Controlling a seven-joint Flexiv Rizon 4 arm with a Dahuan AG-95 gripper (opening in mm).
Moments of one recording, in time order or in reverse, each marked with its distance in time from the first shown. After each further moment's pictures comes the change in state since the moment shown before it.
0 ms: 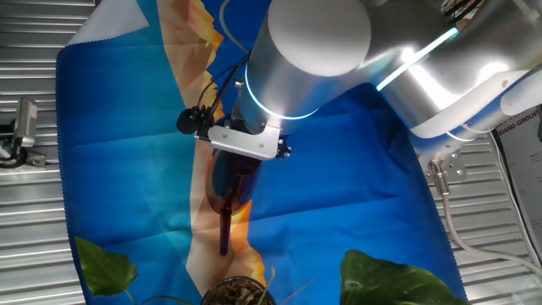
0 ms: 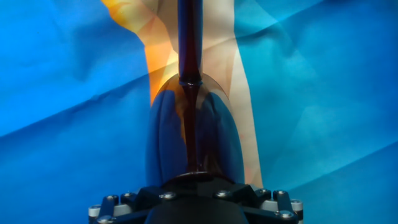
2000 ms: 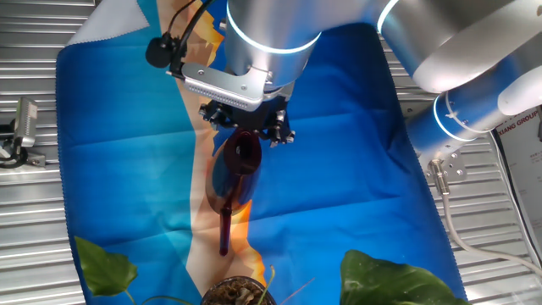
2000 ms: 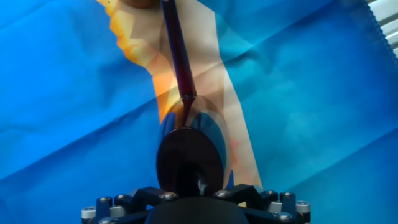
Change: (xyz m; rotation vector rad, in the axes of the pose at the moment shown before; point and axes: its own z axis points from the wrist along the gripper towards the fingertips) arm 0.006 -0.009 -0.067 -0.084 -0.096 0.074
